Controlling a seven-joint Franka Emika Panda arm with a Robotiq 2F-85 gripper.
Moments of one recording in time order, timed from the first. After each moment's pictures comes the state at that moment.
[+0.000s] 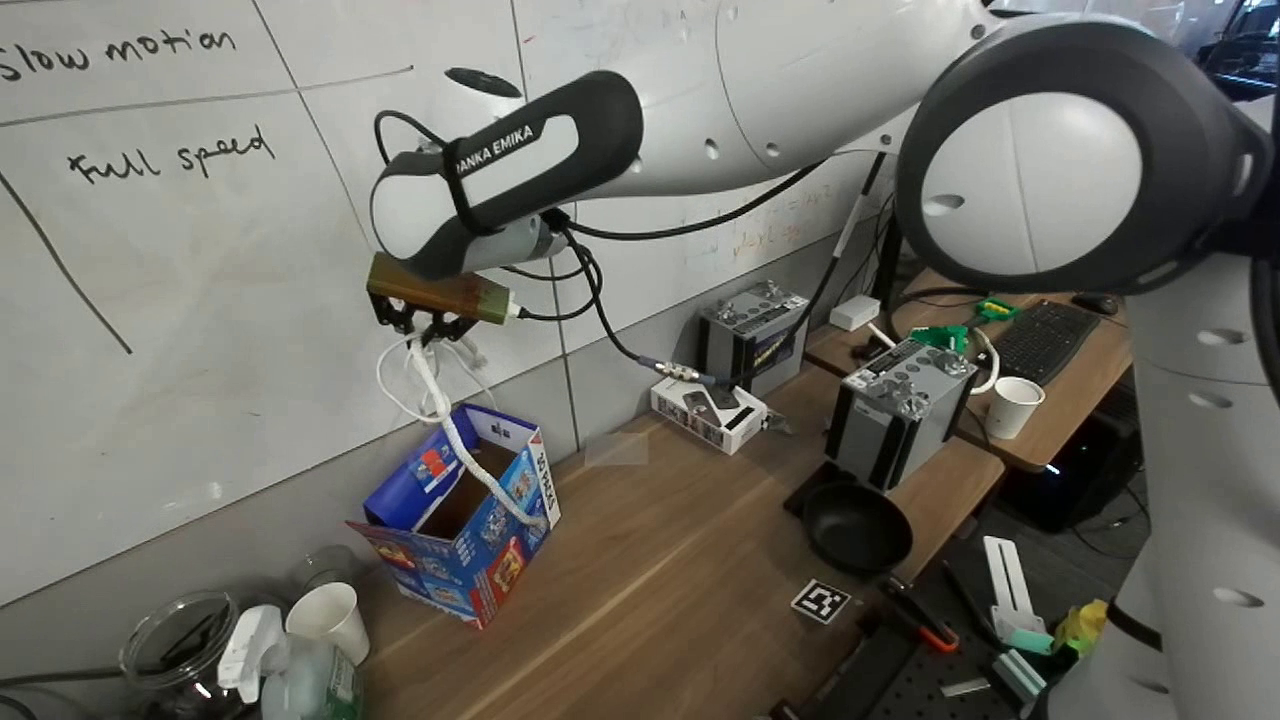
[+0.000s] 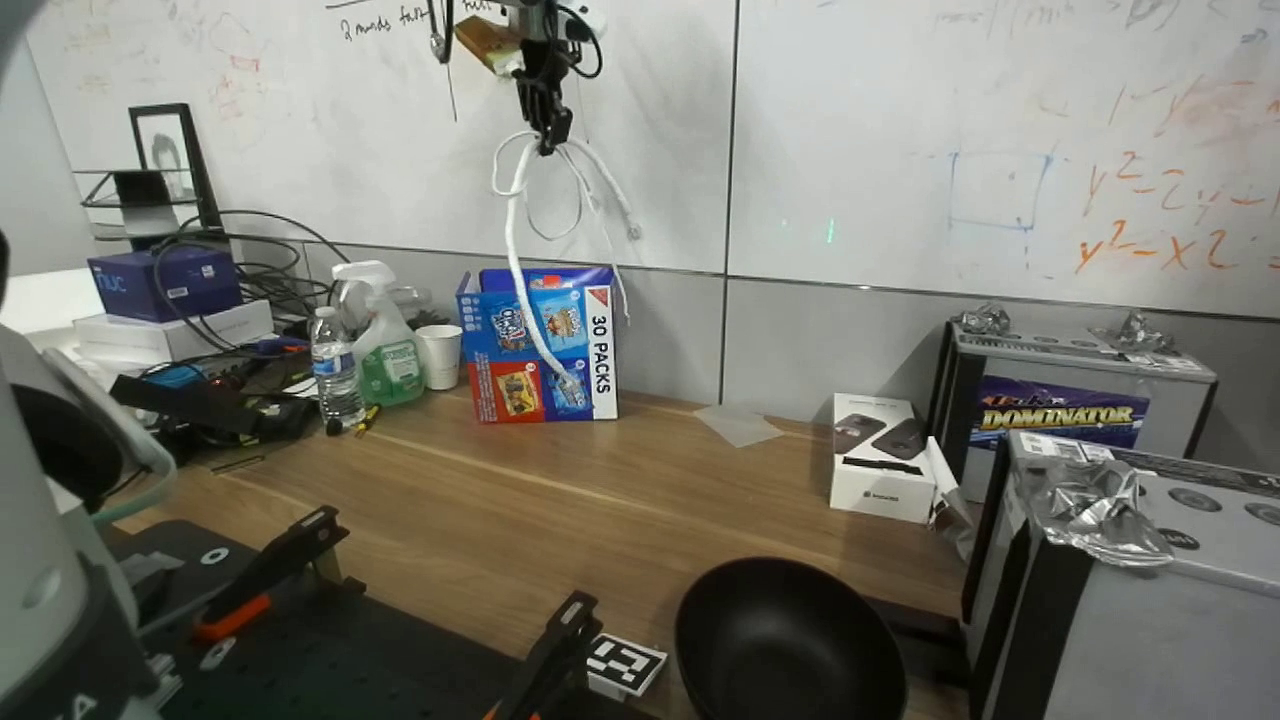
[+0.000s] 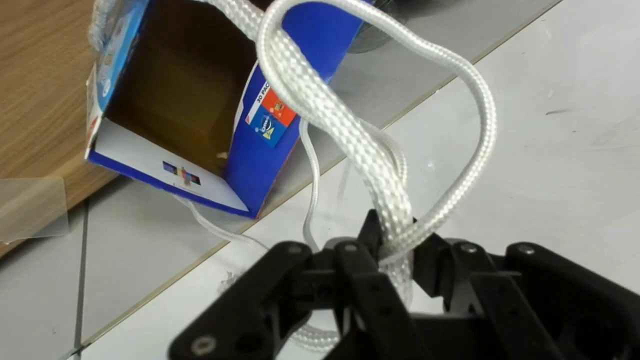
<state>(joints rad) 0.26 0.45 0.07 -1.56 0.19 2.50 0.69</state>
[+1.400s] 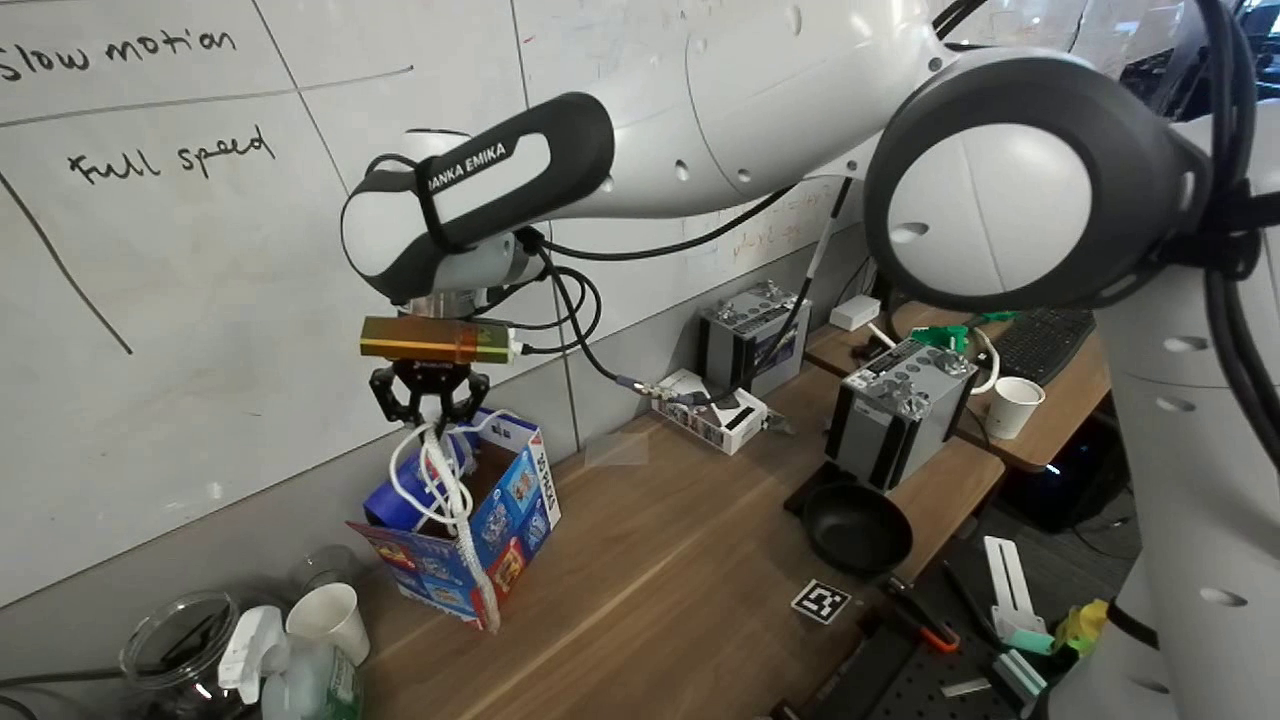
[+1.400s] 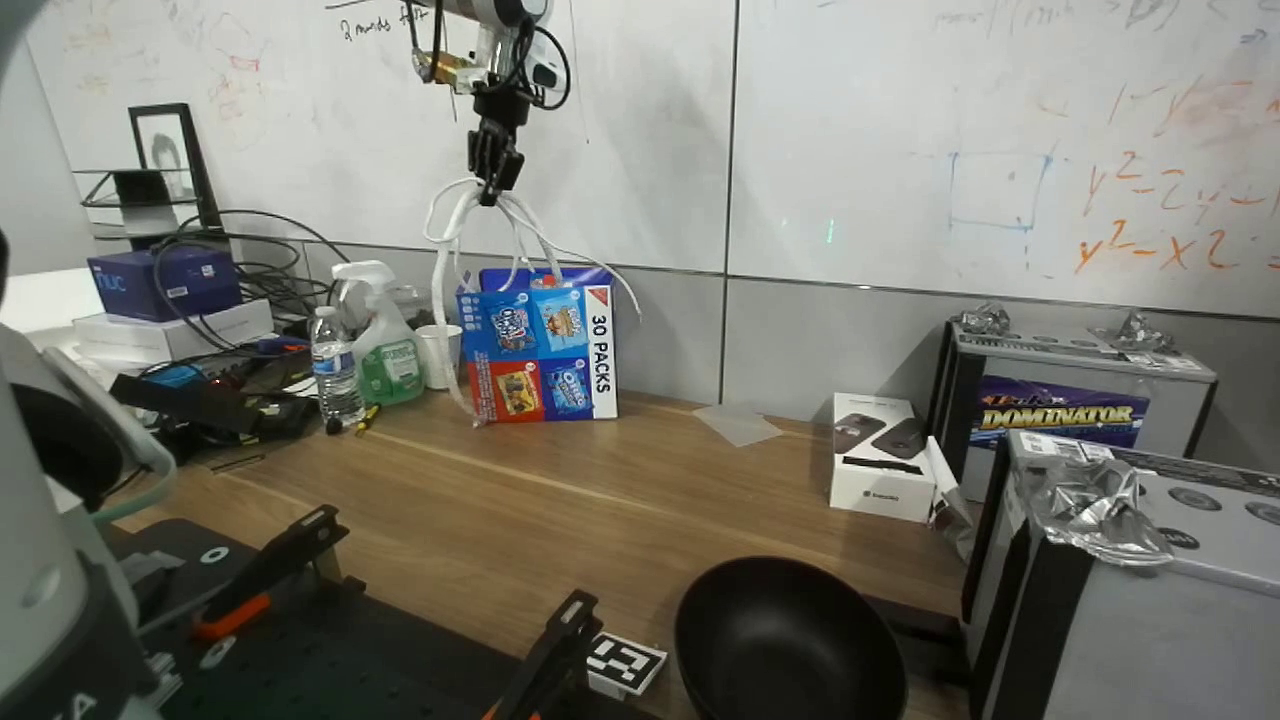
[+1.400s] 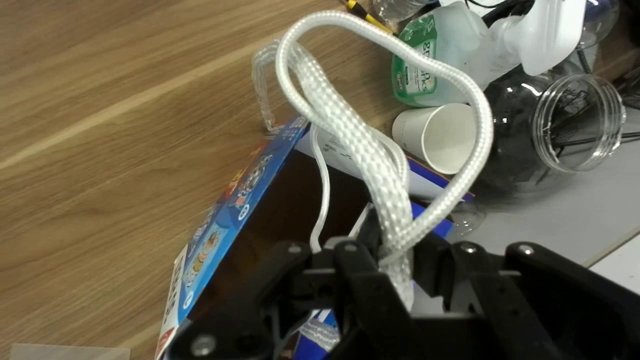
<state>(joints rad) 0.26 0.52 0.13 -1.51 0.25 2.11 0.66</state>
